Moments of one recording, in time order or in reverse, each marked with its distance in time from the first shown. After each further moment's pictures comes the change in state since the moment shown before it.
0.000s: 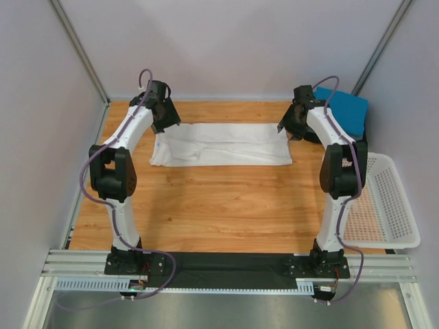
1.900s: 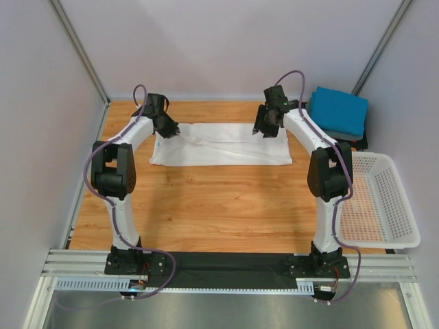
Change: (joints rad) left arm 0.035 -0.025 -0.278 0.281 0.165 -0.332; right arm 0.206 -0.027 0.009 0.069 -0.055 -0.123
